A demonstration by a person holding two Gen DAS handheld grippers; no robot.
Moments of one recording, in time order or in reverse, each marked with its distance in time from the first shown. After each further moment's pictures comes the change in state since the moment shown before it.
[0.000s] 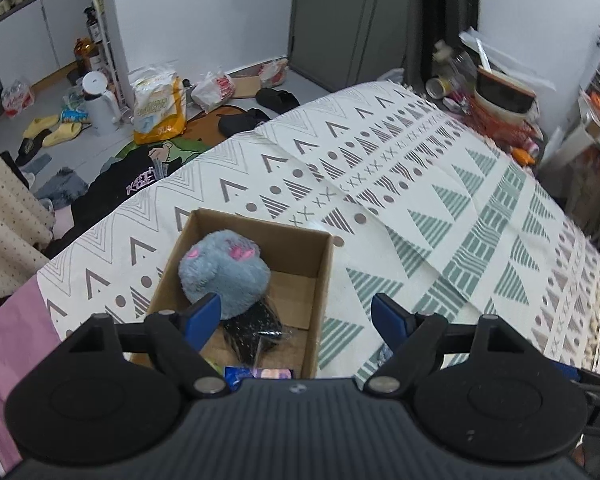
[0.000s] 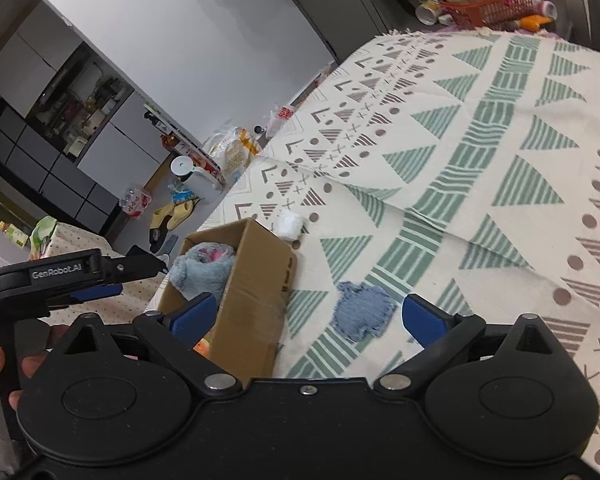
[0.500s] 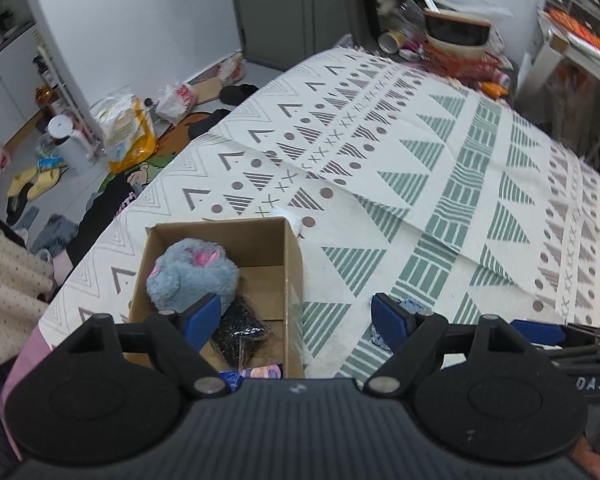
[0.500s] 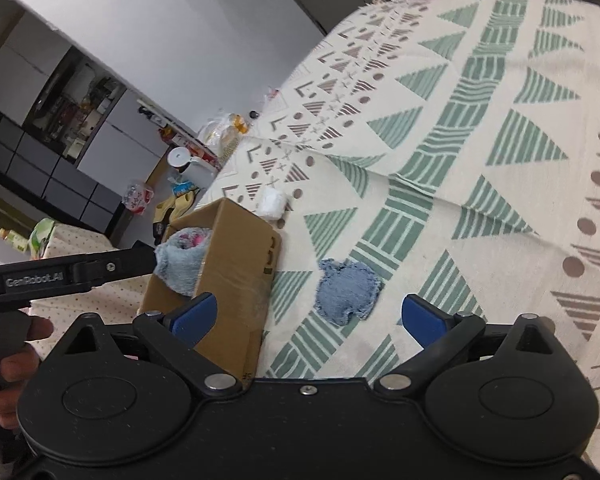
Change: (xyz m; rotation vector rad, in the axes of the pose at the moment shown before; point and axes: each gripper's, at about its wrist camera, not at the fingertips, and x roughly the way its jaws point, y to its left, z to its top) left arm 0.017 -0.050 -0.003 0.239 0.050 0.023; right arm 0.027 -0.031 -0.011 0.067 0.049 0.026
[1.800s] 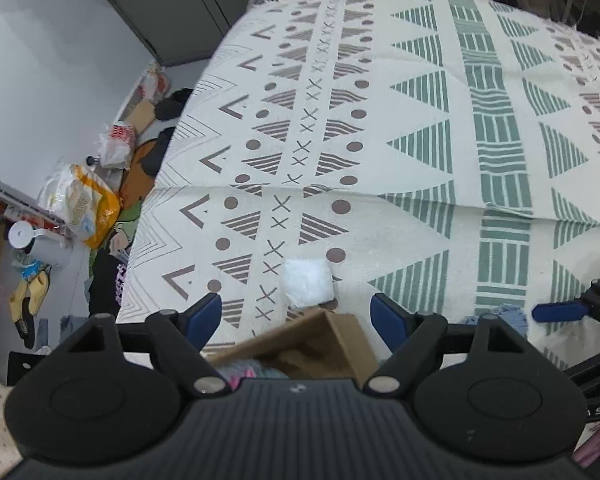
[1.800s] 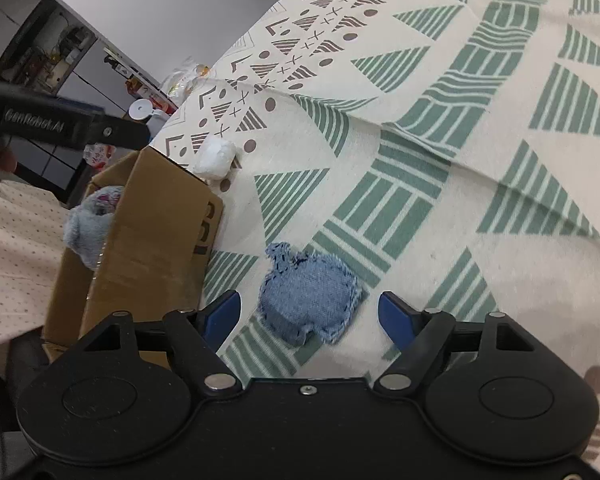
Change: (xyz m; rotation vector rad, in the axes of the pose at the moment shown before) left arm 0.119 0.000 0.082 0.447 0.135 0.003; right arm 0.091 -0.011 -0.003 -0.091 0.109 -0.117
